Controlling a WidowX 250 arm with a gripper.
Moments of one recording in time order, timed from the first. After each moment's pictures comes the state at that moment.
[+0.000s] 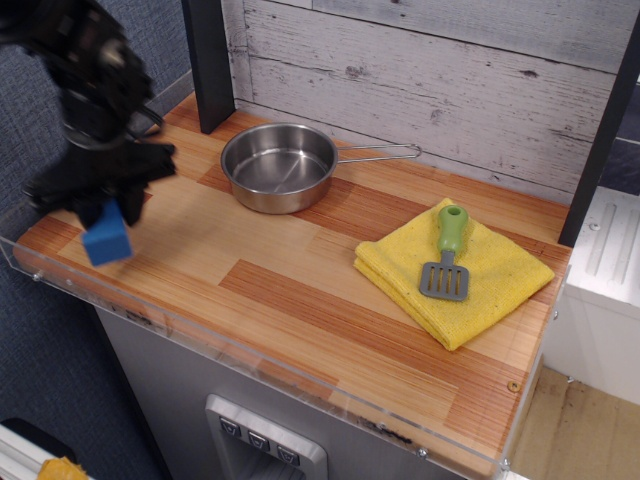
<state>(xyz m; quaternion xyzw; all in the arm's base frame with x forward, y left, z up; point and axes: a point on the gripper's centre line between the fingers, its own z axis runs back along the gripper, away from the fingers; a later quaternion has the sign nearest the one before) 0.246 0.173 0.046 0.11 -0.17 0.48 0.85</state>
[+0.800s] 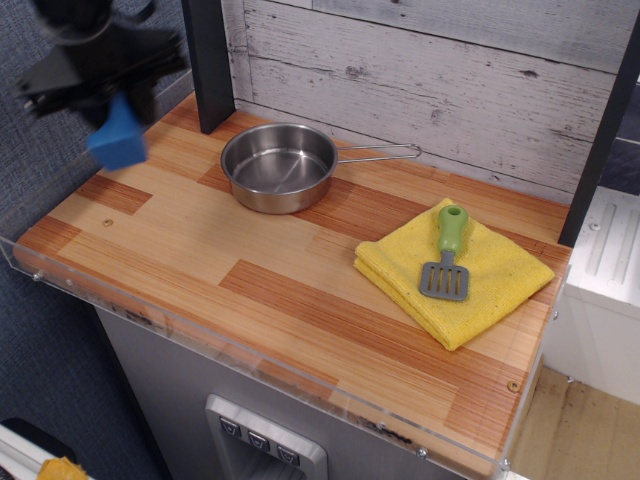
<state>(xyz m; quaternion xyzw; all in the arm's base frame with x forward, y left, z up) 0.275 0.141 0.128 0.05 -0.28 0.41 0.87</state>
